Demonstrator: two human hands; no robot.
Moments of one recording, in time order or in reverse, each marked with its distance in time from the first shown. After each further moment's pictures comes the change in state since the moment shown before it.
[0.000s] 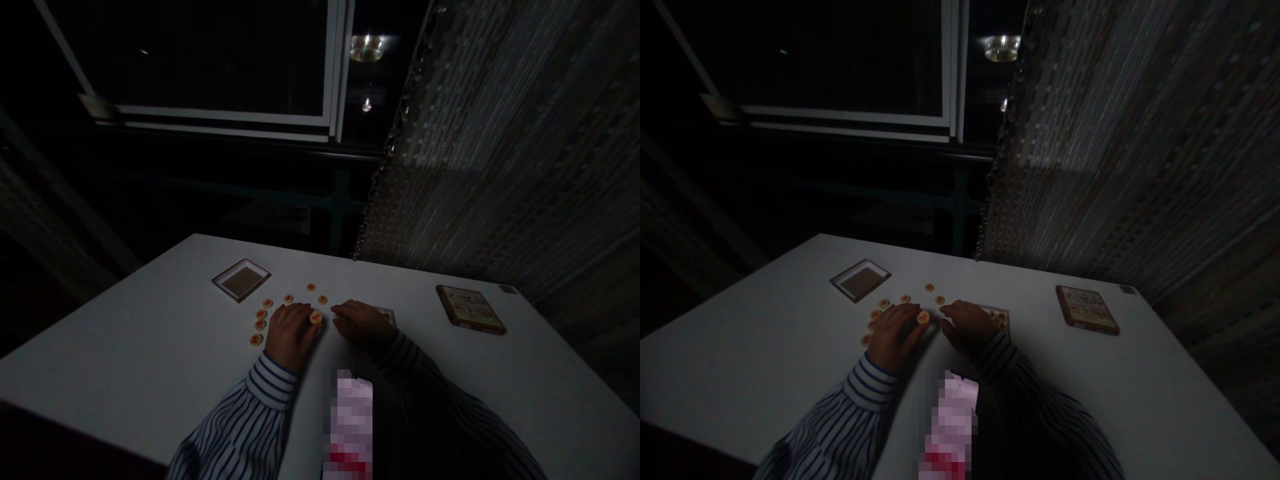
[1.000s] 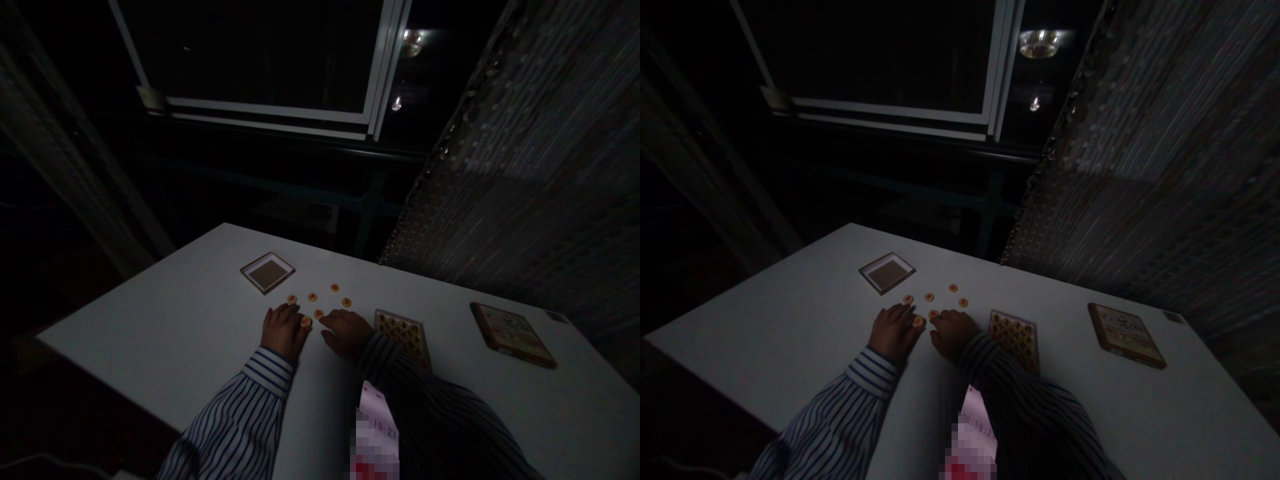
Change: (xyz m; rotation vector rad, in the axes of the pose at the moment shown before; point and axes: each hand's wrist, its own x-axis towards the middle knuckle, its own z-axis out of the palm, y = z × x) left_hand -0.030 -0.068 -0.006 0.247 -0.286 -0.275; right_hand 0.042 -0.041 0.049 -0.119 -0.255 -0.093
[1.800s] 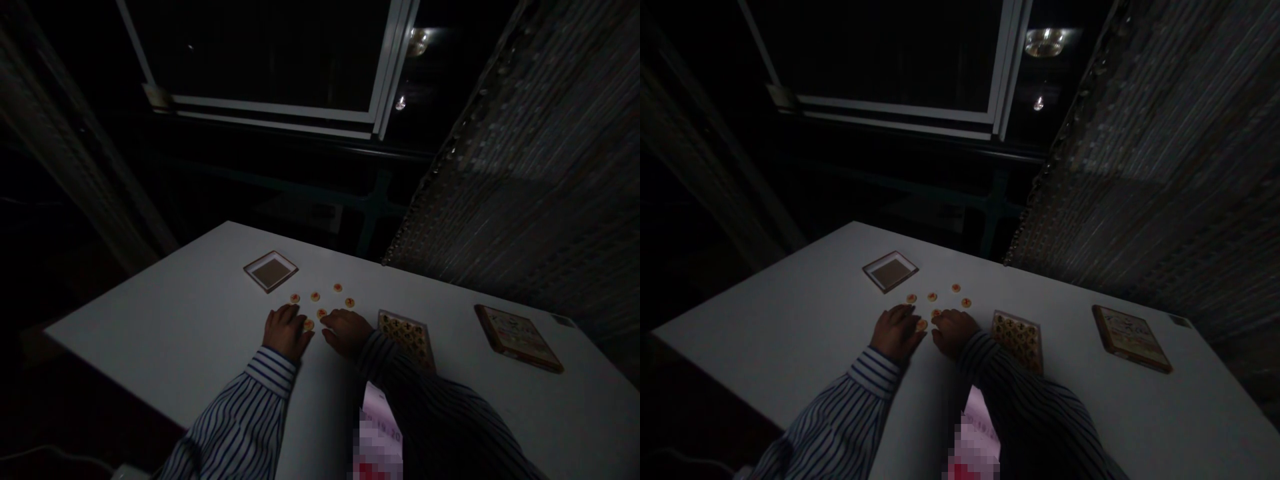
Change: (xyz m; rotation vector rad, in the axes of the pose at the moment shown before) left_hand -0.005 -0.006 0.004 0.017 0.001 0.027; right_hand 0.008 0.000 0.006 -0.019 -0.023 0.002
